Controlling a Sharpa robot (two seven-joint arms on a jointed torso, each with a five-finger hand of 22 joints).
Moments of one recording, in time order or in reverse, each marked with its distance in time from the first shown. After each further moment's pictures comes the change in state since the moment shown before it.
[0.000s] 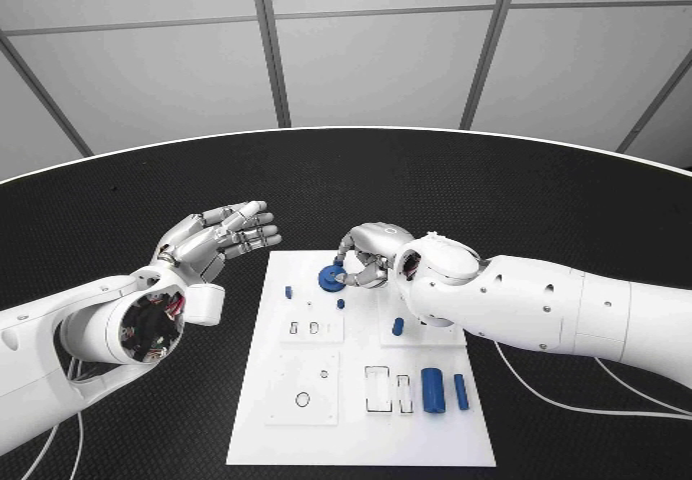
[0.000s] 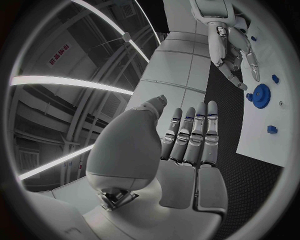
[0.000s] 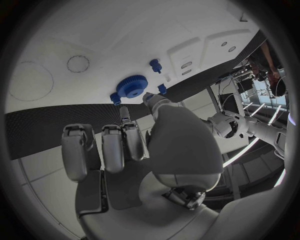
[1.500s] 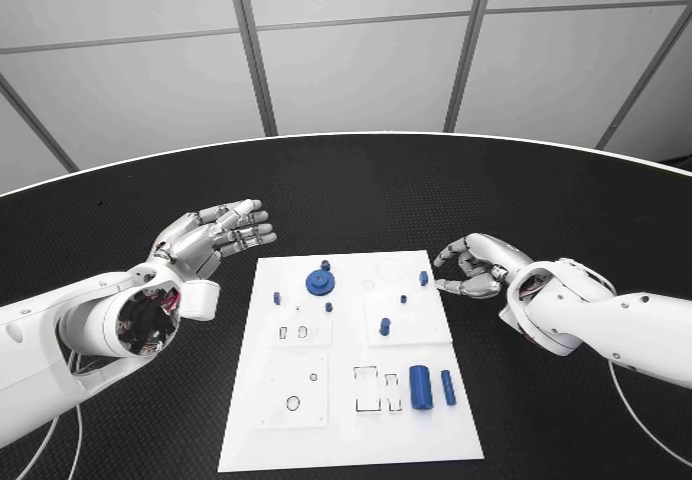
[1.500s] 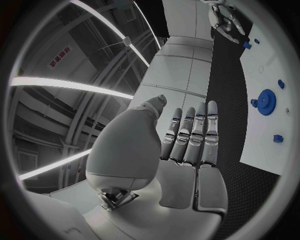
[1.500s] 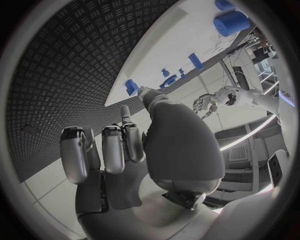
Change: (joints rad) left arm -0.001 0.025 0.000 -0.068 0.000 0.052 -0.012; left_hand -0.004 -0.004 0.002 0.002 -0.004 0.000 0.000 0.000 -0.001 0.000 0.000 0.000 0.000 0.000 0.000 -0.005 0.001 0.000 0.000 0.000 0.005 0.000; right arm -0.091 -0.430 -0.007 0.140 0.288 -0.172 0.173; right_hand 0.092 -0.041 0.014 -0.063 -0.021 0.050 -0.015 -0.007 -0.009 -0.004 -0.004 -0.010 0.000 -0.002 -0.009 0.000 0.000 0.000 0.004 -0.004 0.000 0.000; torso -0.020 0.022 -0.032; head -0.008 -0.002
